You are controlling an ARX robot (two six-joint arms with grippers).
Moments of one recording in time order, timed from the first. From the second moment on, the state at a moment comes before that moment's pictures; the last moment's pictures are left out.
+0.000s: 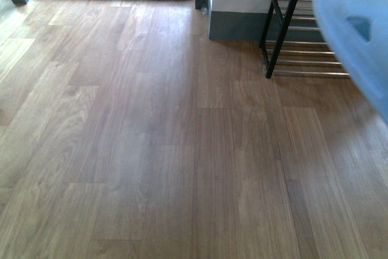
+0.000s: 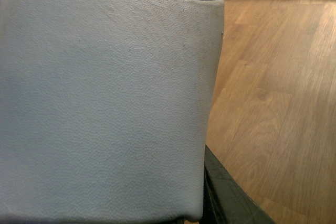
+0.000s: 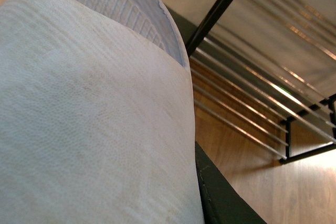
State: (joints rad) left arm -0.24 0.83 0.30 0.14 -0.76 0.00; right arm 0.08 1.33 0.38 0.67 -0.06 -0.49
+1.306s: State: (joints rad) left arm -0.24 0.82 0.30 0.14 -0.77 0.00; right arm 0.09 0.88 0.30 0.43 -0.10 -0.44
